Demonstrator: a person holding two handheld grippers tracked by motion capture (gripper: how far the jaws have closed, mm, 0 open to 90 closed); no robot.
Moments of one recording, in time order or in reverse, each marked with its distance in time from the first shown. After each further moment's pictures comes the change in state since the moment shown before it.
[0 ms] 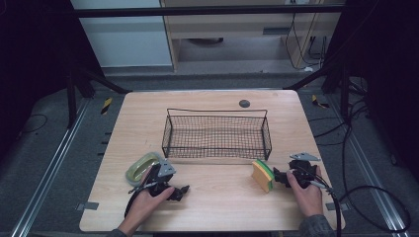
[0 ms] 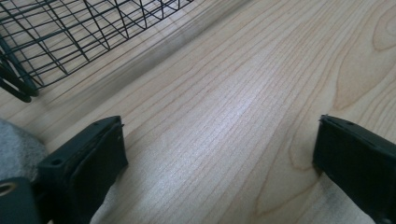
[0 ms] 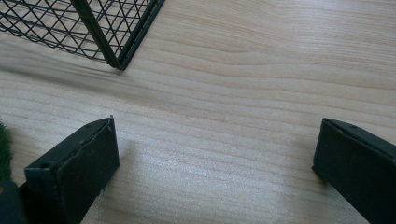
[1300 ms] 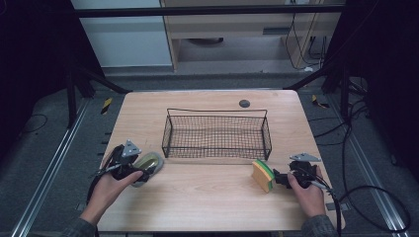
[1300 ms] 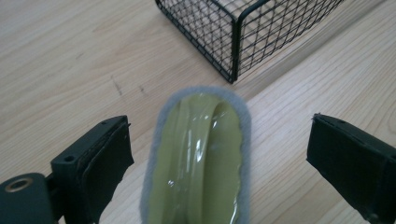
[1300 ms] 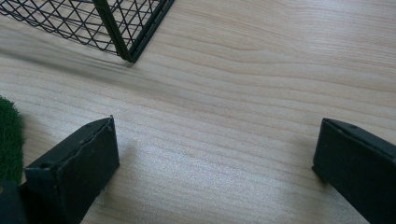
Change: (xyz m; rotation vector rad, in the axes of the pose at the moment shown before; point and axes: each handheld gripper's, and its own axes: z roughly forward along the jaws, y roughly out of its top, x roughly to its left) left arm 0.072 0.018 -0.089 0.072 0.188 -0.017; right arm -0.002 -0.002 -0.002 -0.001 0.037 -0.034
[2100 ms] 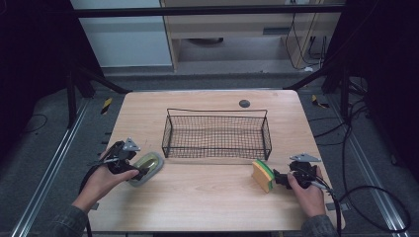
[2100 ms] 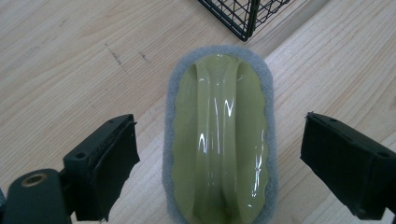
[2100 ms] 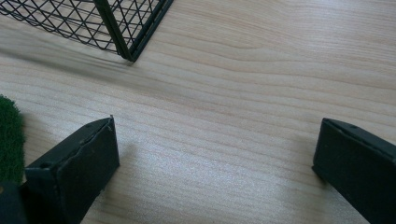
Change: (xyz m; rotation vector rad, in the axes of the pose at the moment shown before) left arm 0.019 0.007 0.009 0.167 -0.061 0.073; right arm 0.001 -0.001 -0.001 0.001 -0.008 0.001
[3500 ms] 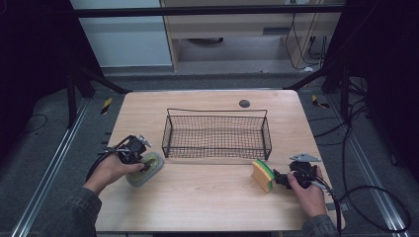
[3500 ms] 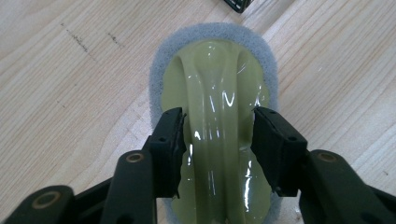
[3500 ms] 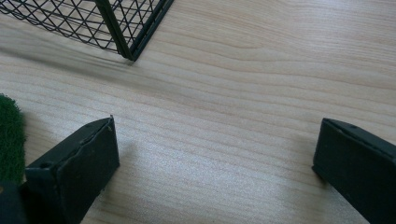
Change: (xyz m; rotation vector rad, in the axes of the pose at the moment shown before) left arm 0.009 0.028 0.024 0.238 -0.079 0.053; right arm 0.000 0.000 0.000 0.001 0.003 -0.004
